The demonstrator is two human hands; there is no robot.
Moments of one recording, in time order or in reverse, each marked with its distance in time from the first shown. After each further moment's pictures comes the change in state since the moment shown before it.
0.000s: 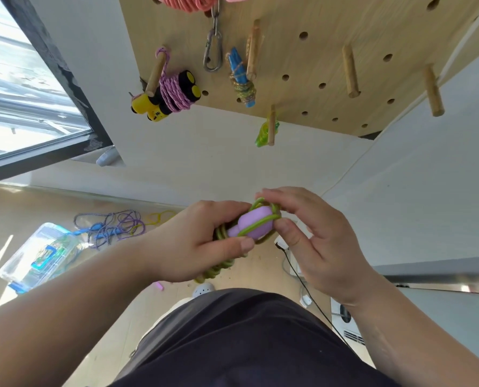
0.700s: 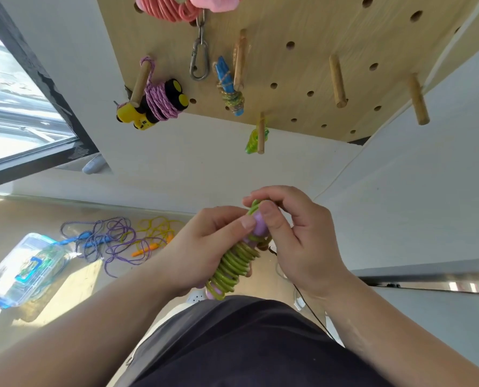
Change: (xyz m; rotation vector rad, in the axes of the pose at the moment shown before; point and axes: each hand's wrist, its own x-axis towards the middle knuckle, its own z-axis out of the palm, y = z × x) left_hand 0.025 0.011 0.030 -0.710 0.233 -0.249; right_hand 0.023 0.000 0.013 0.009 0.198 0.146
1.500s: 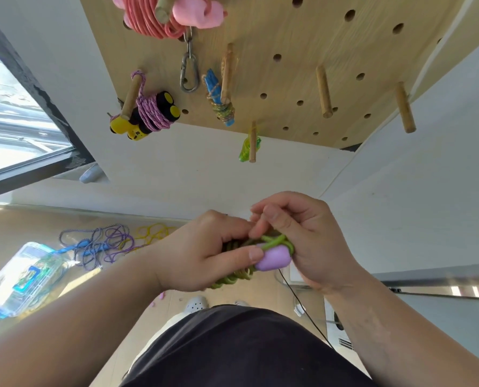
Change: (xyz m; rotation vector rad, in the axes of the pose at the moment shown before) left_hand 0.024 0.014 -0.014 0.655 -0.308 0.358; right_hand 0.013 -0.009 -0.029 0.482 -0.156 0.265
